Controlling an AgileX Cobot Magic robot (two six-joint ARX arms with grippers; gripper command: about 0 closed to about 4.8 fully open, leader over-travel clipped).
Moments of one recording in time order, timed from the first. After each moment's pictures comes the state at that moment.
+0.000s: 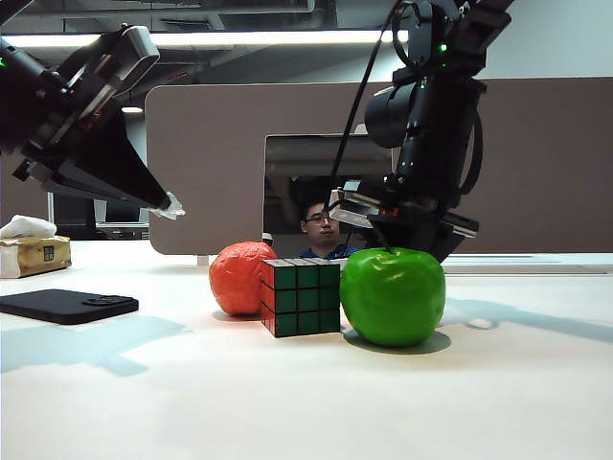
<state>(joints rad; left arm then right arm) -0.32 1.21 0.66 -0.09 0.49 0.12 0.45 2.05 1.64 -1.04 -0.23 -0.16</state>
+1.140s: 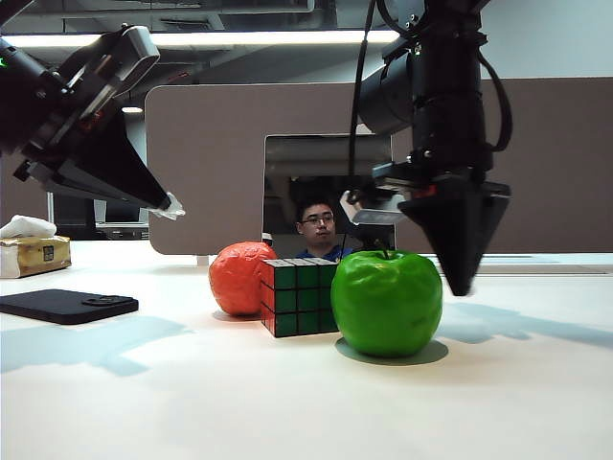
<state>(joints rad) -0.32 1.22 0.66 -0.09 0.49 0.12 0.51 1.99 1.64 -1.30 -0.02 -0.16</state>
